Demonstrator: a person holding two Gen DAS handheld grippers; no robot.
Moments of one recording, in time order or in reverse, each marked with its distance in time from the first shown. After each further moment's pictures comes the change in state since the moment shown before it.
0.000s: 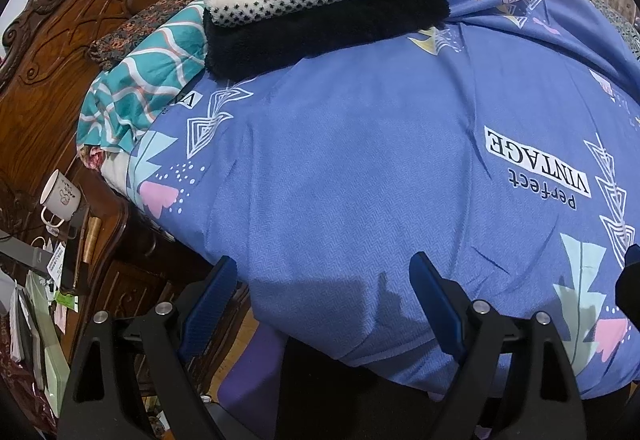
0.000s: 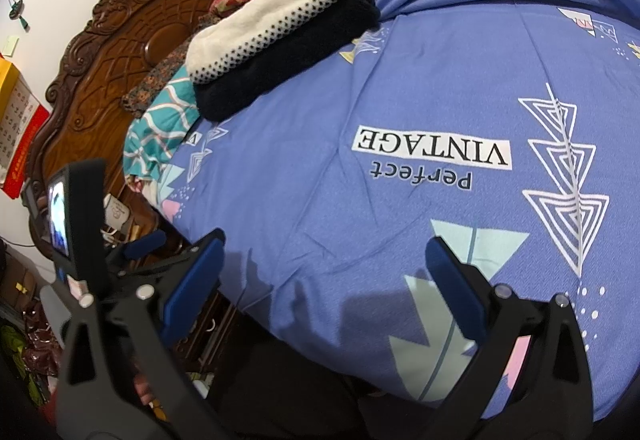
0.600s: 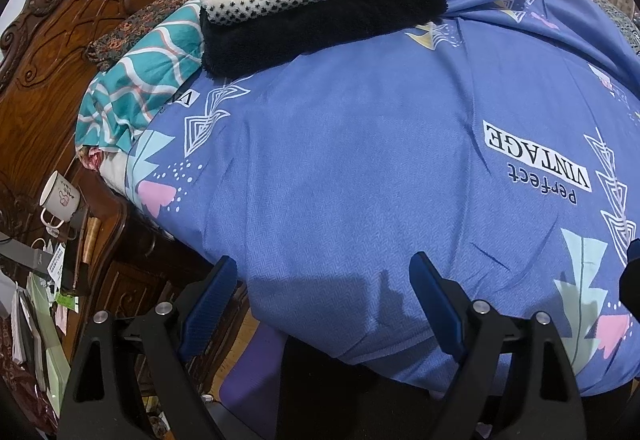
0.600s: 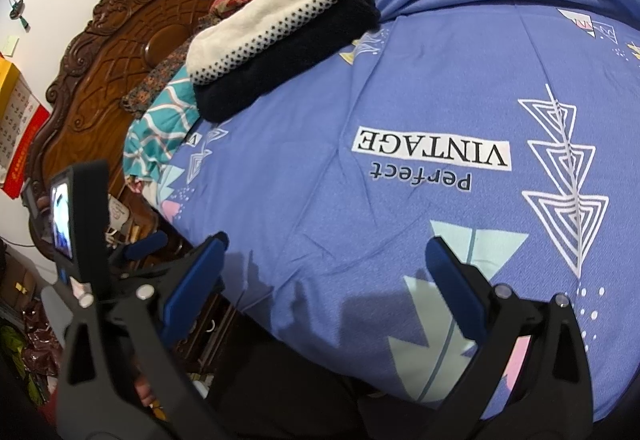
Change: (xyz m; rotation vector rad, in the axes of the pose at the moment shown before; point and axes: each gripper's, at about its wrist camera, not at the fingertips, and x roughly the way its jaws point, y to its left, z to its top) left arm 0.001 -0.004 -0.003 0.010 0.011 0.001; right arm 0.000 0.000 0.000 0.000 0.001 0.001
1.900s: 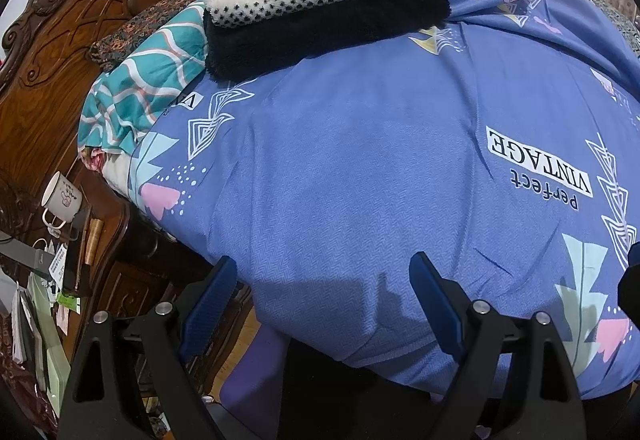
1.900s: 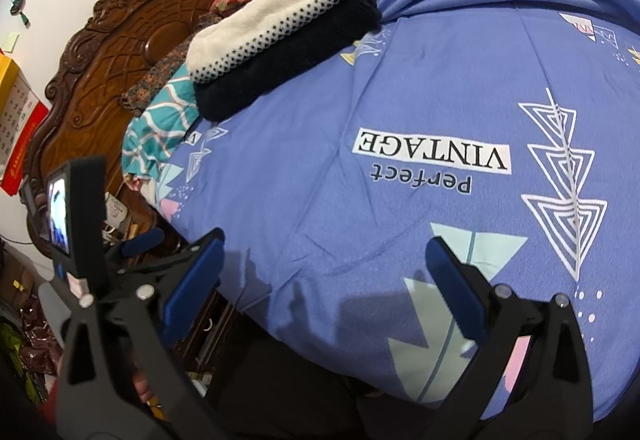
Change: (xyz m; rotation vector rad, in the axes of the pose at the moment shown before) left arm -0.002 0.002 0.002 -0.012 -0.007 0.007; right arm 0.001 0.003 -0.001 -0.003 0.002 -0.001
